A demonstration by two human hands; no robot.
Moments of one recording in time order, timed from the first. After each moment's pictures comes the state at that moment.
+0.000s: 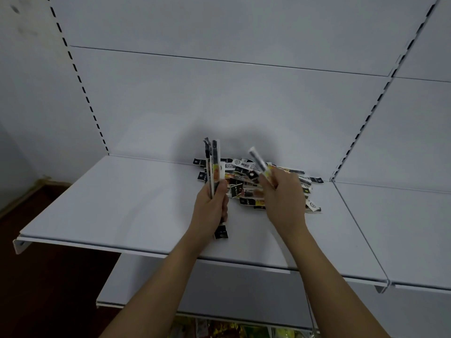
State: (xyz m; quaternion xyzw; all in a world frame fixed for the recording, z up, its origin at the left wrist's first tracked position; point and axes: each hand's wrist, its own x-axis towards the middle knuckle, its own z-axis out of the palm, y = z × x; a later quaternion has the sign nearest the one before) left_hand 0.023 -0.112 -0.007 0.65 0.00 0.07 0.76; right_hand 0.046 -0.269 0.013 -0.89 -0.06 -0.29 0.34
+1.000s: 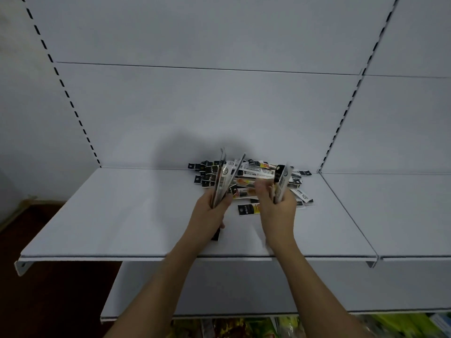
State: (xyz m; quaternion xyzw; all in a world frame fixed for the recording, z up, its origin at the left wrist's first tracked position) left_hand 0.006 -0.092 -0.001 0.76 -0.07 0.04 0.65; right_hand -0.013 -0.234 0.022 -0.67 0.02 -0.25 0.70
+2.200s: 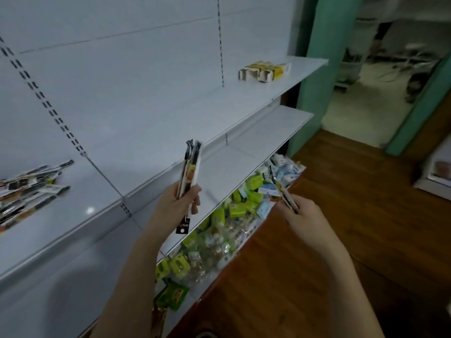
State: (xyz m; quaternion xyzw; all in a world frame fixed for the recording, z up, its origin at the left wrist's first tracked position) left_hand -0.209 -0.452 0.005 0.74 -0.31 -0.23 0.55; right_hand -0.441 -0.616 -0.013 -0.80 0.36 -0.20 0.44
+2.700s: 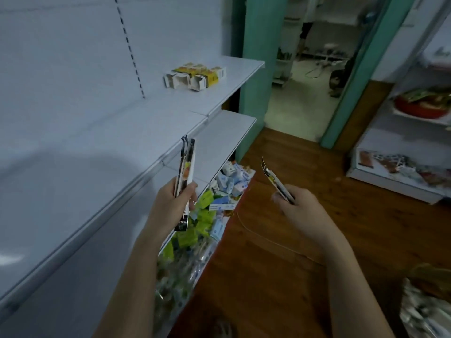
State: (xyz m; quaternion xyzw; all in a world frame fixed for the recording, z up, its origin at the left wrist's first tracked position) left_hand -0.176 -0.725 -0.025 0.71 -0.38 -0.27 0.53; right_hand -0.433 -0.831 -0.007 -0.77 0.48 -0.20 0.38
